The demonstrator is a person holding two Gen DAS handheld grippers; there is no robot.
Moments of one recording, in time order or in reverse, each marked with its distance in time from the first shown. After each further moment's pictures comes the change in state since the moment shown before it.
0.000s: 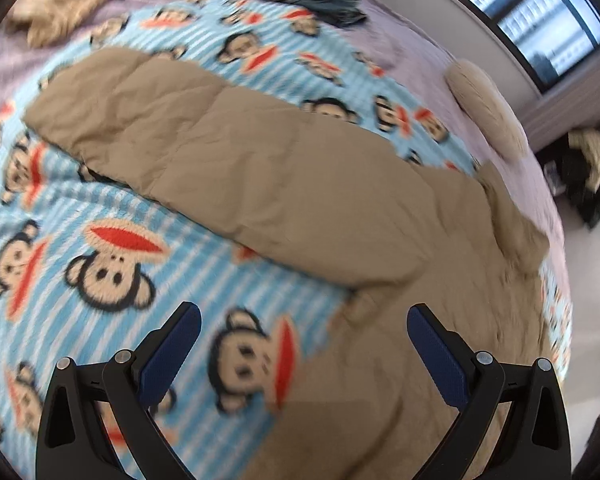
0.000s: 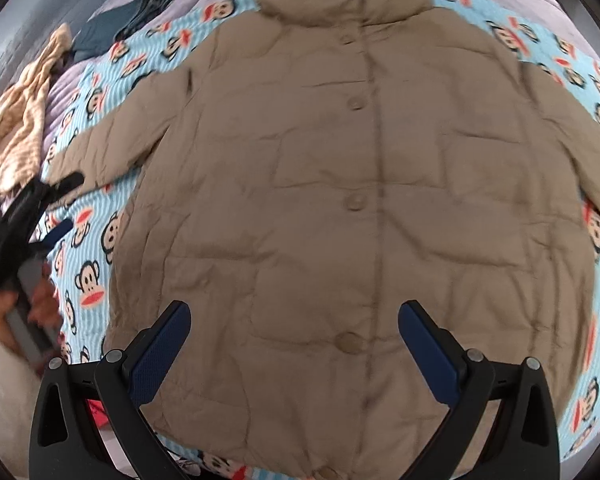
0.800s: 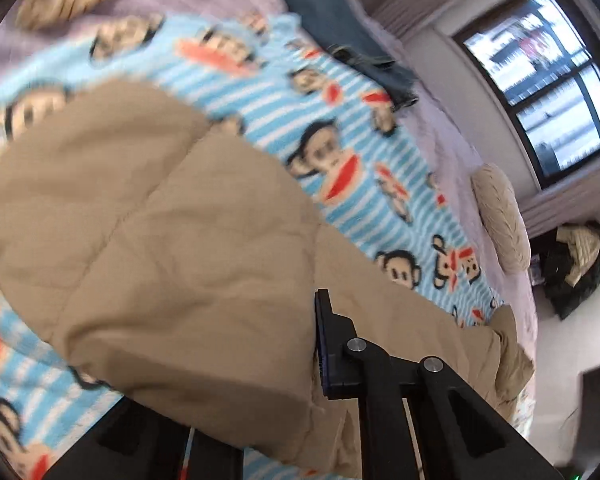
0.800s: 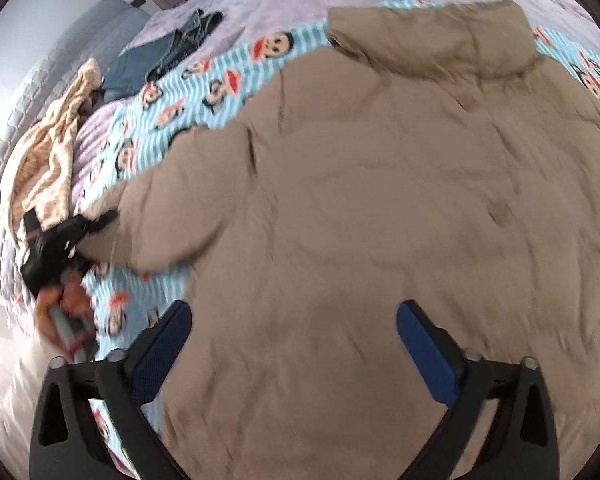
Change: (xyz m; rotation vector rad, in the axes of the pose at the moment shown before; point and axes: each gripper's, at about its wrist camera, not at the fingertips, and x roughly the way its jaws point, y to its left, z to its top) left arm 0.037 0.083 0.133 -0.139 -0.178 -0.116; right arm 0.058 0.062 0.104 0.019 -0.166 0.168
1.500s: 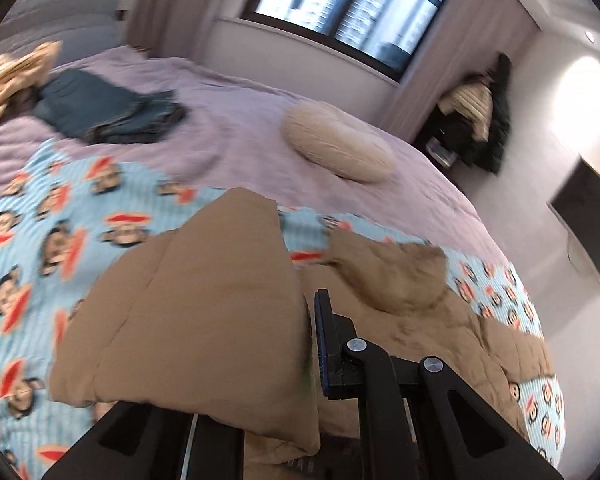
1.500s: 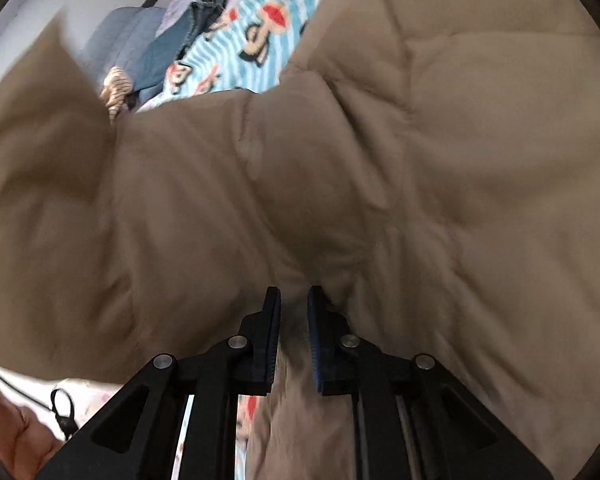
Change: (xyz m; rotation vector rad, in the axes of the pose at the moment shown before) left arm -0.055 -0.240 -0.088 0.615 0.002 -0.244; right arm 0.101 0.018 0.025 0.144 0.154 0.374
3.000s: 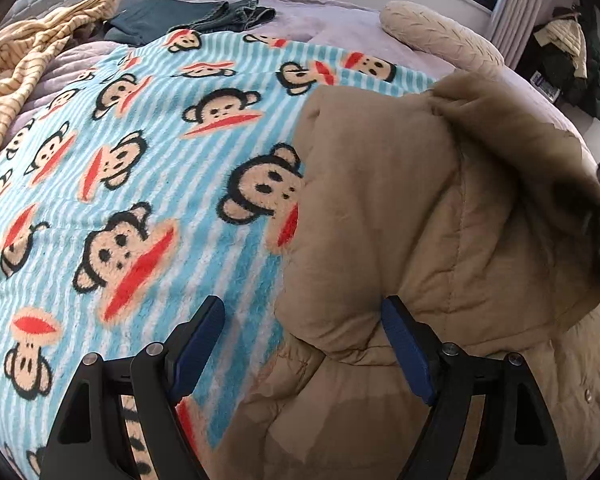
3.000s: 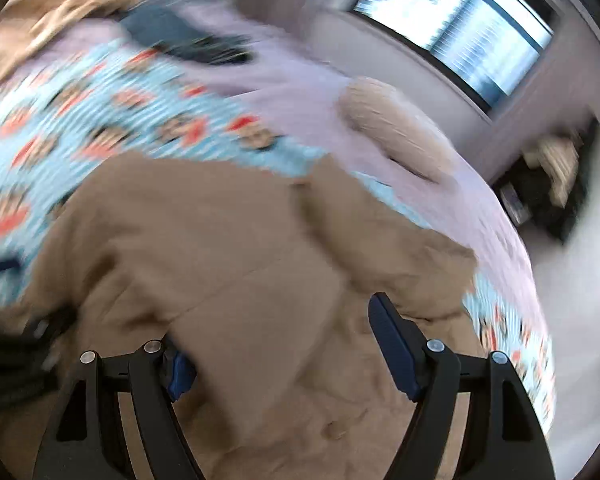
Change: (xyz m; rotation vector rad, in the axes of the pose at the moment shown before) left arm 0.049 0.025 -0.148 -0.052 0.214 0.415; right arm -0.115 0.034 -0.018 -0.644 -0.470 -0.961
